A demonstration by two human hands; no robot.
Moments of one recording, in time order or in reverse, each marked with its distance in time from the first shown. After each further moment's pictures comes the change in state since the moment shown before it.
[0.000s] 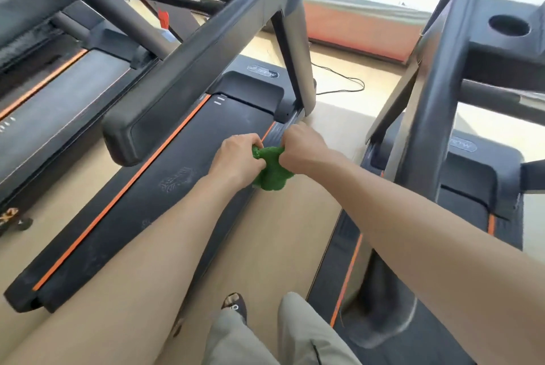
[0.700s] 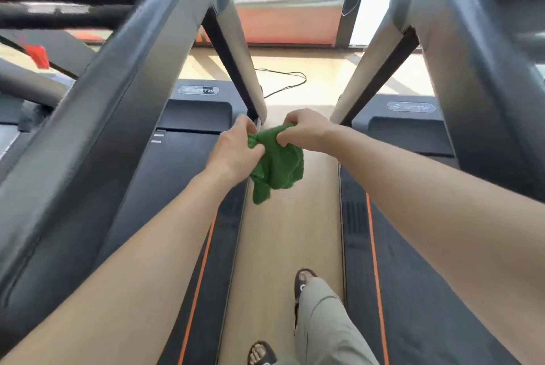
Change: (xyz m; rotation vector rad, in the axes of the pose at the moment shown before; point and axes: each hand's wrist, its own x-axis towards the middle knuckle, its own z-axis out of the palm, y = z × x) left_hand 0.241 -0.046 0.053 -0.115 -0.144 0.342; right_hand 0.199 0.075 0.038 0.532 0.137 0.296
